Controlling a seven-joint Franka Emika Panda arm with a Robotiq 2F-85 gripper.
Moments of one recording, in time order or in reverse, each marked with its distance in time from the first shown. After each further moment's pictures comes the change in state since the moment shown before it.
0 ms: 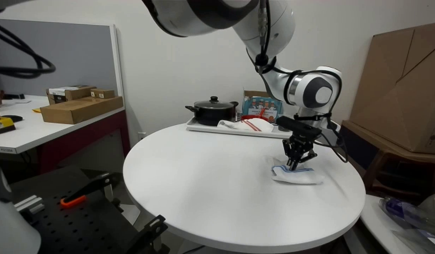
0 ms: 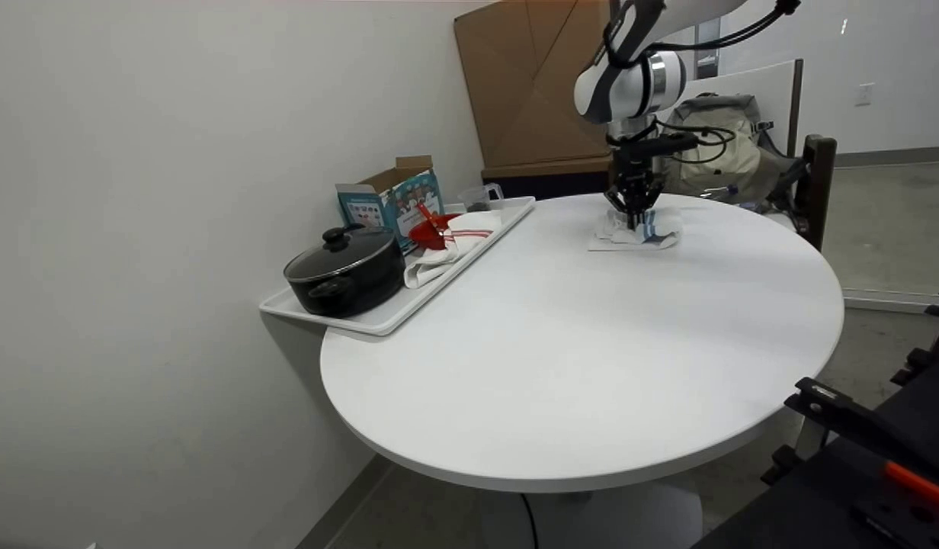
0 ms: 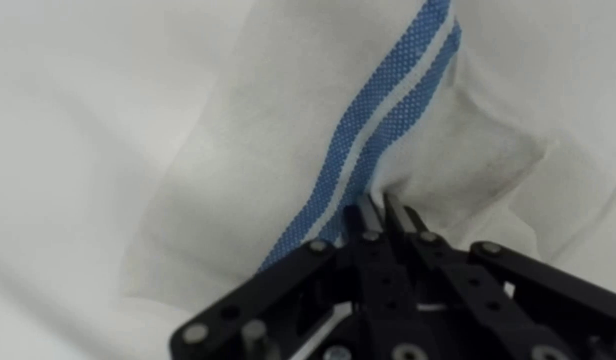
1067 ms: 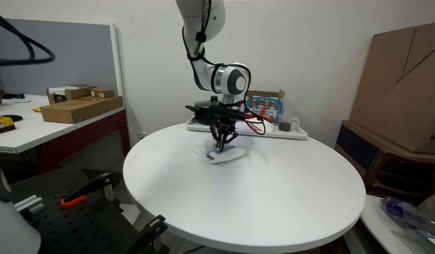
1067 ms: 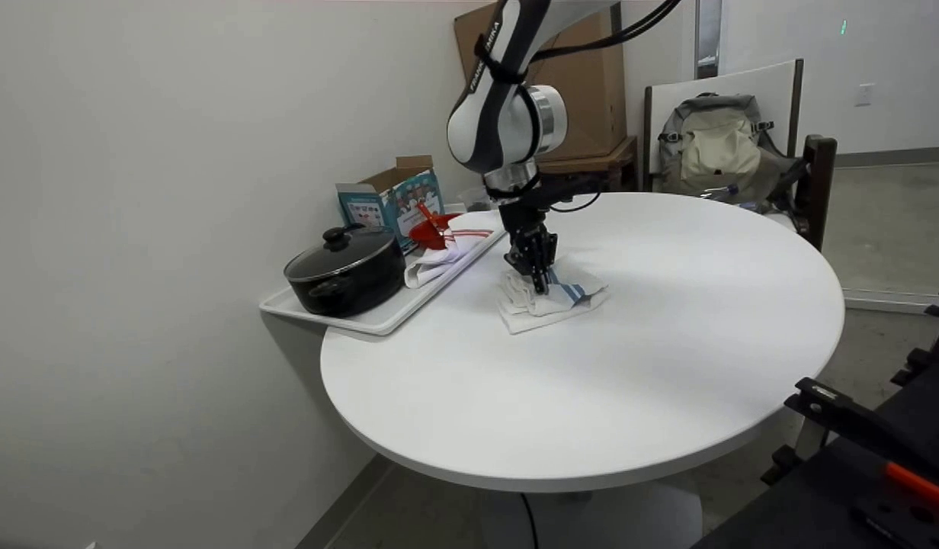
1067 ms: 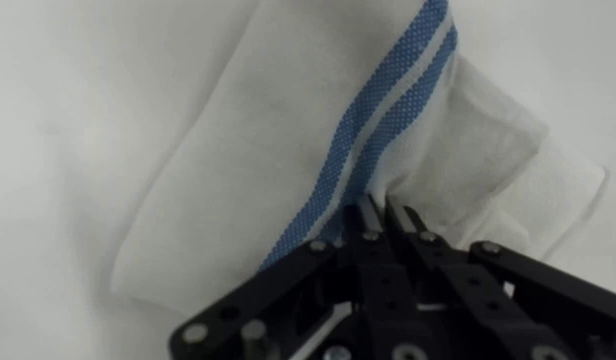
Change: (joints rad) arm 0.312 -0.230 0.132 -0.449 -0.135 0.103 -0.186
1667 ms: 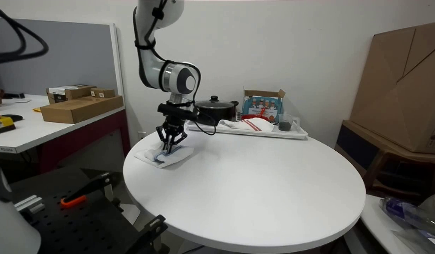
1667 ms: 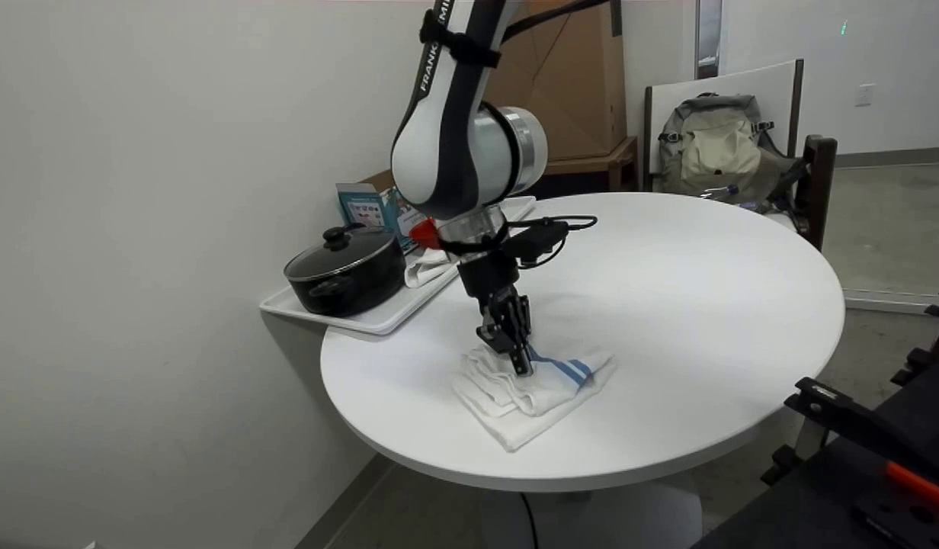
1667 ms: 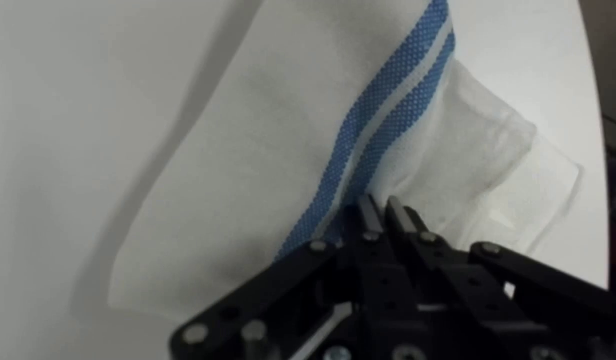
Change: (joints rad) arm 0.113 -0.211 0.145 -0.471 -0.034 0.173 -0.079
